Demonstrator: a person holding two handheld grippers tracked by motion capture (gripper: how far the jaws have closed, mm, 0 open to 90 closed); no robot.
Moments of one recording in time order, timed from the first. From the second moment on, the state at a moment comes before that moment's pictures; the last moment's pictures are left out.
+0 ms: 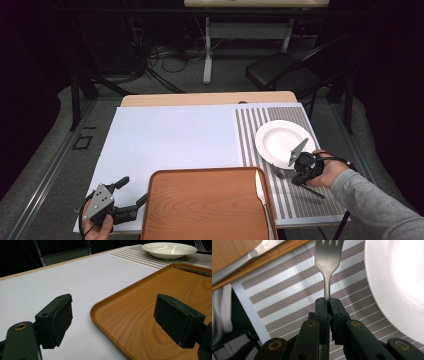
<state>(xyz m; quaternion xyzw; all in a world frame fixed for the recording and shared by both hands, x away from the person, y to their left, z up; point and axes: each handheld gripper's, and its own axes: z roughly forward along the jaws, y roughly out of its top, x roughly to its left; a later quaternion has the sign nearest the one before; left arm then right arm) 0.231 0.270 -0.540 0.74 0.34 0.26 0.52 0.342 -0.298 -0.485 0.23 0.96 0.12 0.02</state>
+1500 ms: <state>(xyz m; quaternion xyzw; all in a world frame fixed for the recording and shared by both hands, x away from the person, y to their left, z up) 0.231 0.269 -0.540 0.74 0.34 0.26 0.52 0.323 -0.209 -0.465 0.35 0.90 0.21 -0.12</state>
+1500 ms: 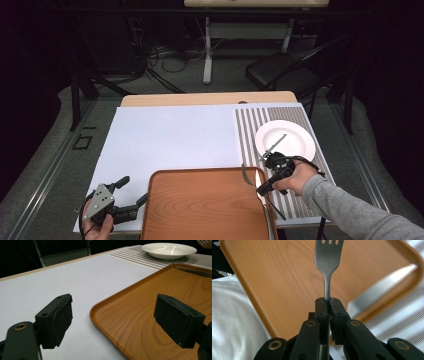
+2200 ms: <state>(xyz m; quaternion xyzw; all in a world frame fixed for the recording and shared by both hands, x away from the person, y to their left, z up) 0.230 0.270 -0.539 0.74 0.34 0.26 0.52 0.313 -0.157 -0.476 0.30 0.92 0.20 -0.14</state>
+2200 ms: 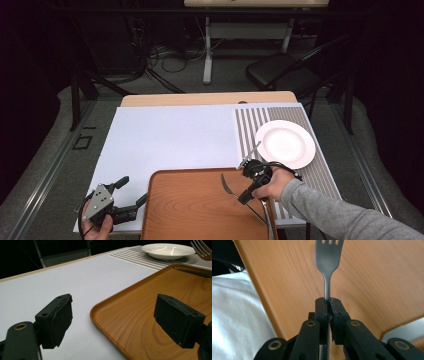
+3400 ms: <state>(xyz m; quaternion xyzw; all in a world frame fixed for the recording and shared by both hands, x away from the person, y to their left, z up) 0.229 0.271 -0.538 0.74 0.33 0.26 0.52 0.306 -0.149 -0.531 0.32 0.92 0.16 -0.18</state>
